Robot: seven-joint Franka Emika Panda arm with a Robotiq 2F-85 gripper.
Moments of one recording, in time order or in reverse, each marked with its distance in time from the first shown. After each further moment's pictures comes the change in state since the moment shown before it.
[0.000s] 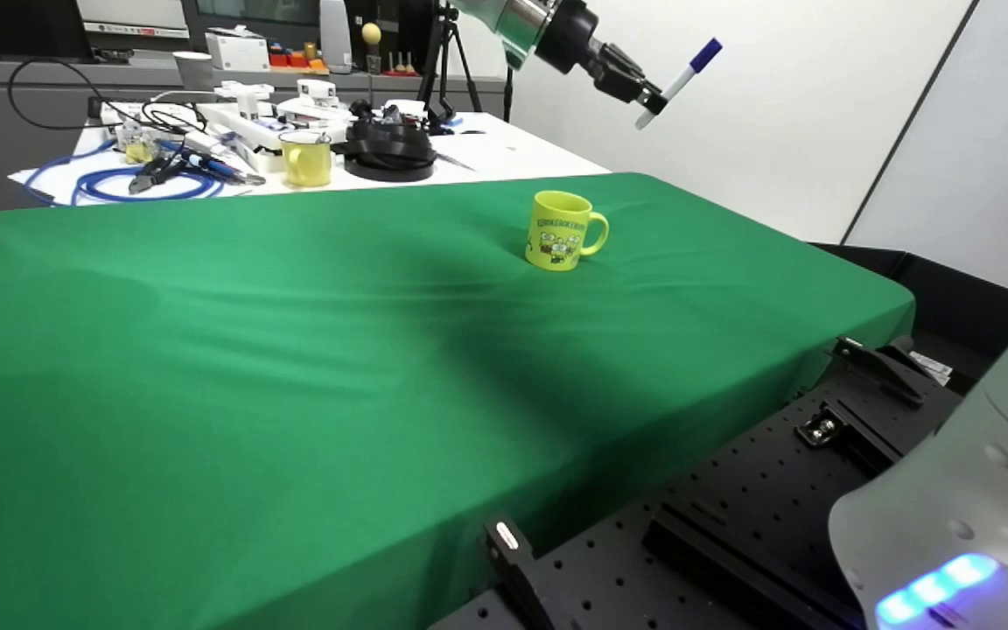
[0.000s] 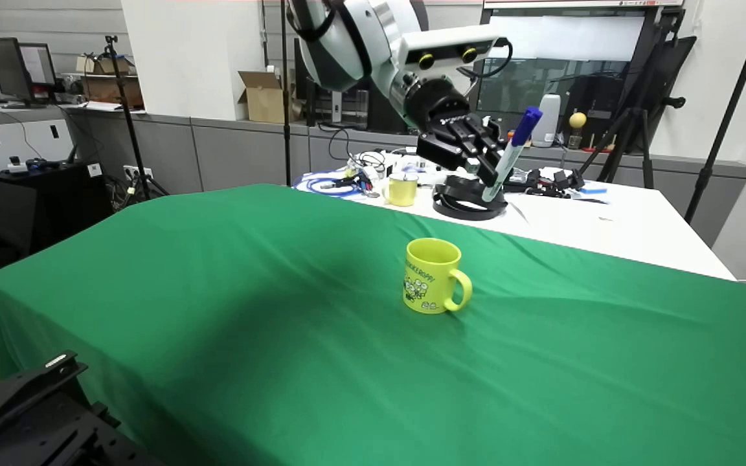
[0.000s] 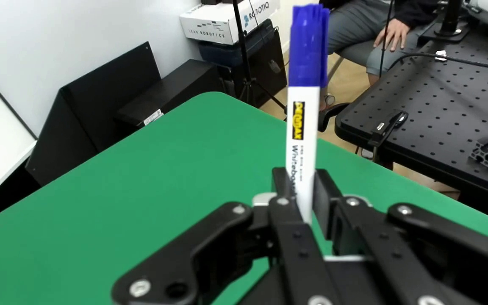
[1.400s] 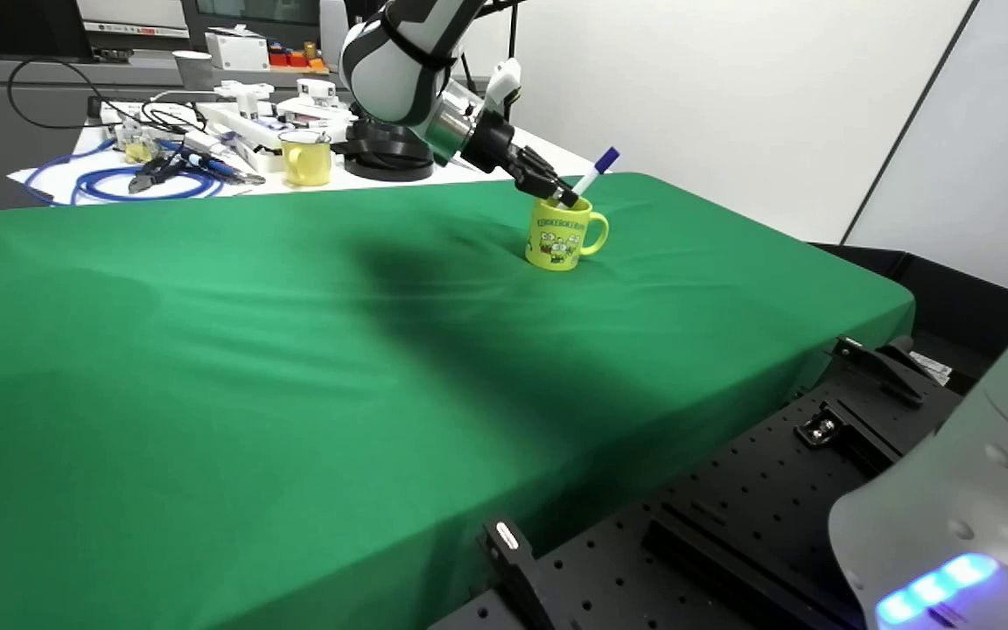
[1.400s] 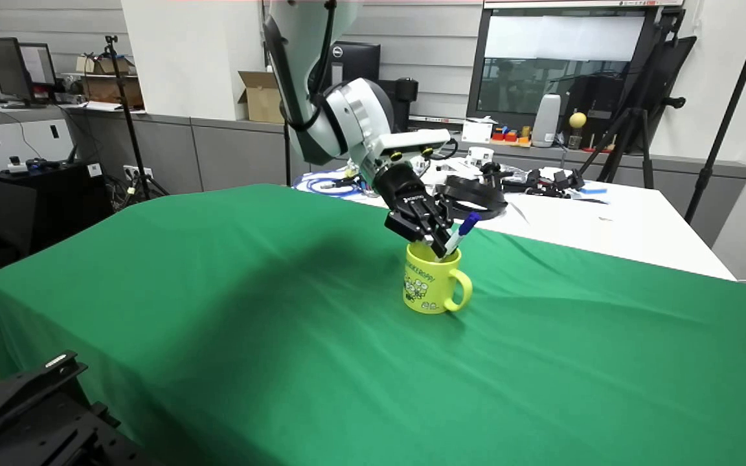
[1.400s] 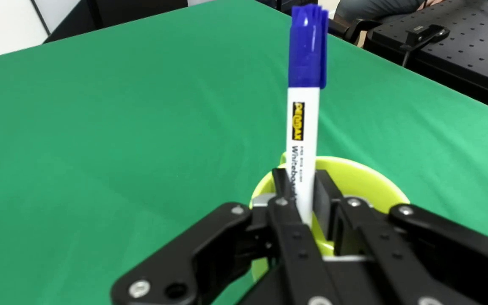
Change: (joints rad) arm 0.056 0.369 0.053 0.274 -0.018 0.084 -0.052
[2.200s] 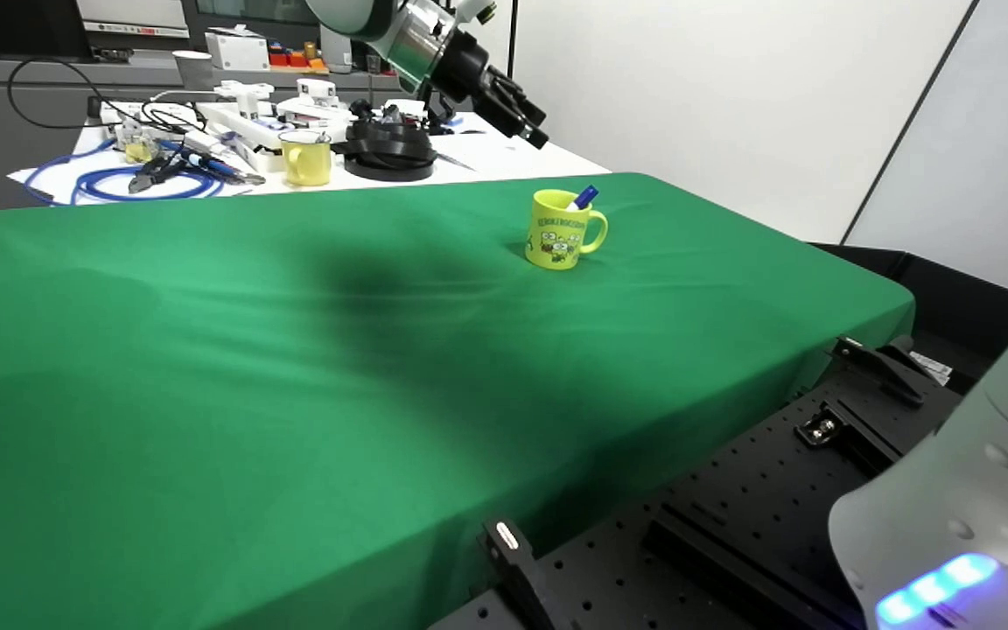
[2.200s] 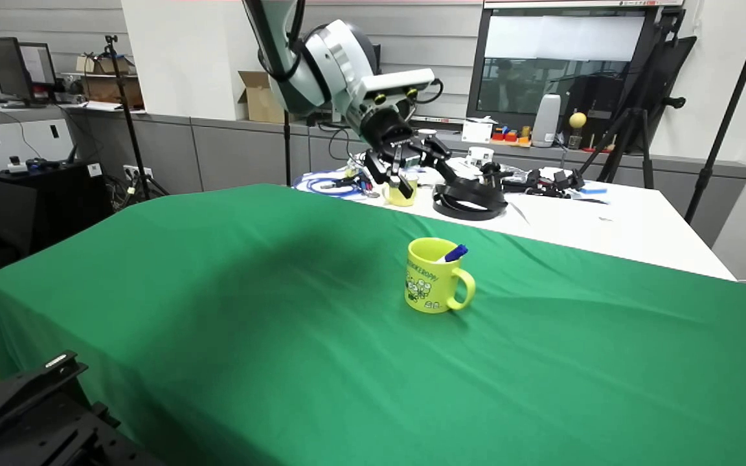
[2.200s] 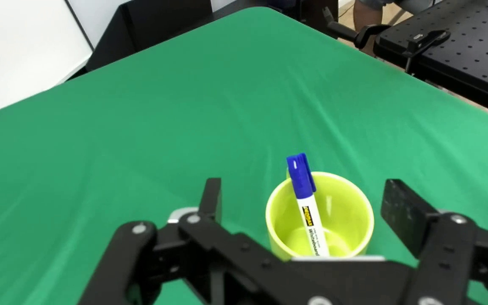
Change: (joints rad) arm 0.062 -0.118 0.004 0.045 -0.002 -0.065 -0.002
